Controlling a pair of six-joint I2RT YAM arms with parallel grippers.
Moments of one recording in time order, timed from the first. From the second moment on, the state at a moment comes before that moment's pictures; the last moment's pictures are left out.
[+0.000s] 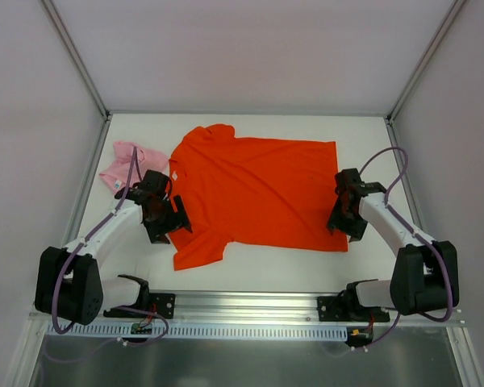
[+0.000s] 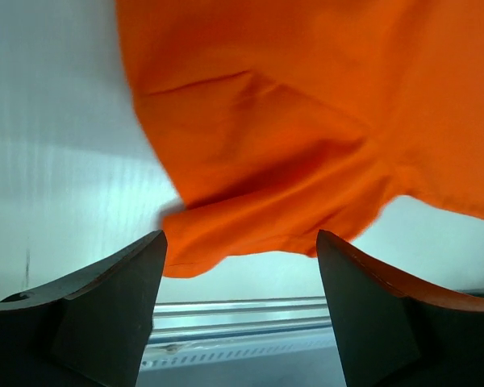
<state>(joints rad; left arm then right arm) -0.24 1.25 0.82 -0.85 0.17 -0.66 0.20 1.35 0.87 -0.94 0.23 0.60</state>
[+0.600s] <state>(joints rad) -0.37 1.24 0.59 -0.75 0.04 -0.87 0.18 1.28 0.81 -0.90 0.26 0.64</state>
